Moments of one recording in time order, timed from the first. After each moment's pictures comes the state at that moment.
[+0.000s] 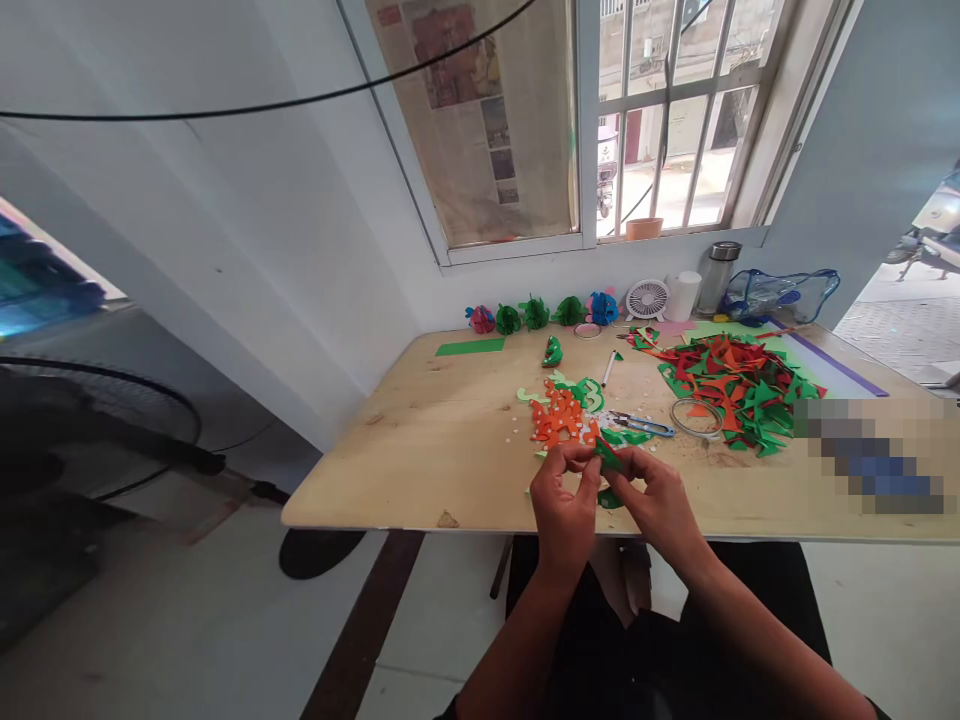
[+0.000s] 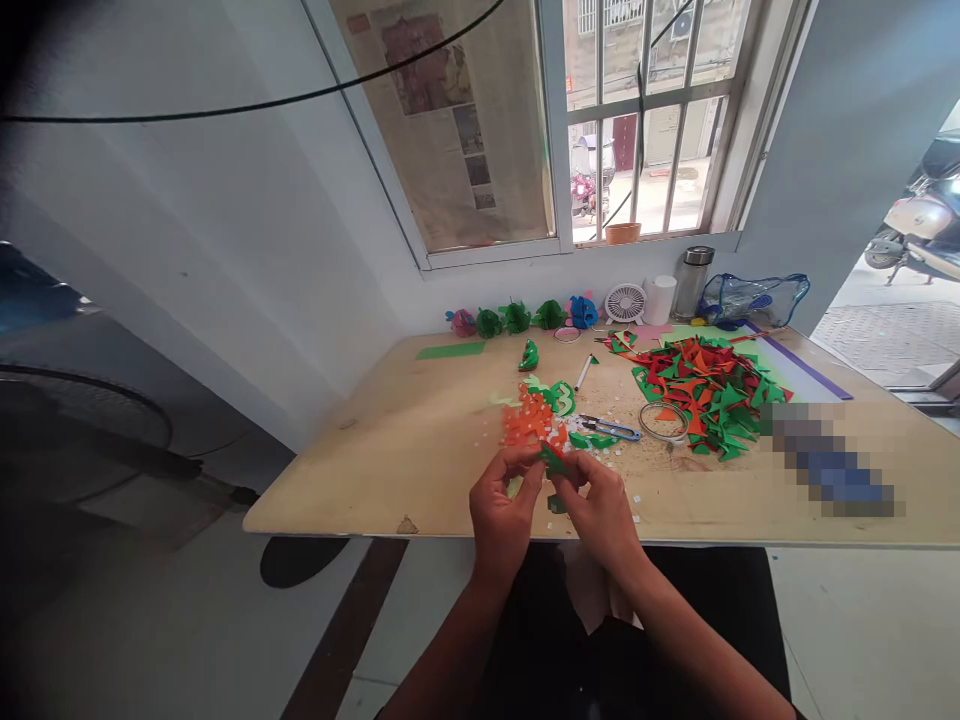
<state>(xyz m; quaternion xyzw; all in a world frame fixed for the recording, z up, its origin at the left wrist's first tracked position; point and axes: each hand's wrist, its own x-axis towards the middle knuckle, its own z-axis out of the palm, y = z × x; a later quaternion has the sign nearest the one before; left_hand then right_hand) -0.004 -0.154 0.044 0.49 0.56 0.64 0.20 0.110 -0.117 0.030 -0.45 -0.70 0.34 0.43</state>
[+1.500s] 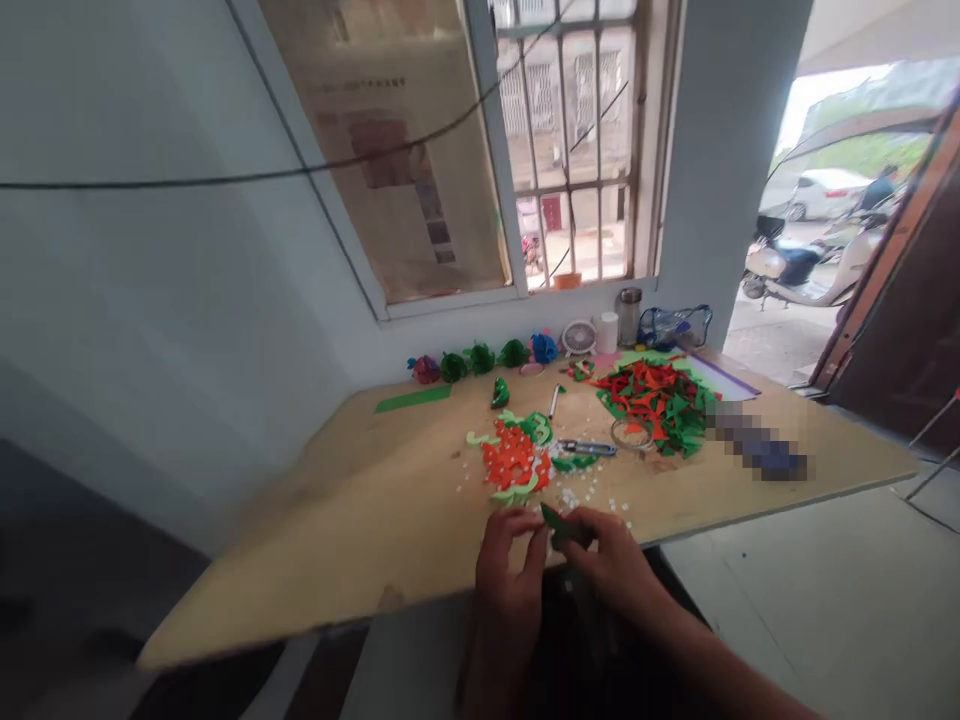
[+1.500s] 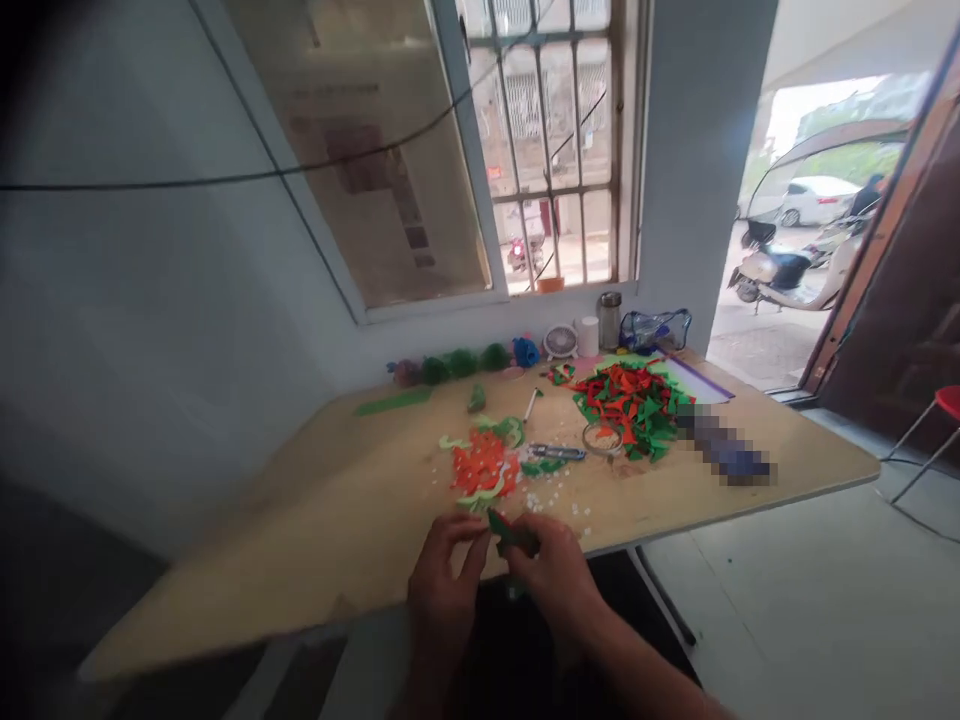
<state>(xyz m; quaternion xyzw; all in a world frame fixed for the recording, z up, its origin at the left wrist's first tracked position) -0.026 -0.183 0.007 0.60 0.52 0.60 0.10 0.111 -0.155 0.012 -0.48 -0.67 0.40 0.40</state>
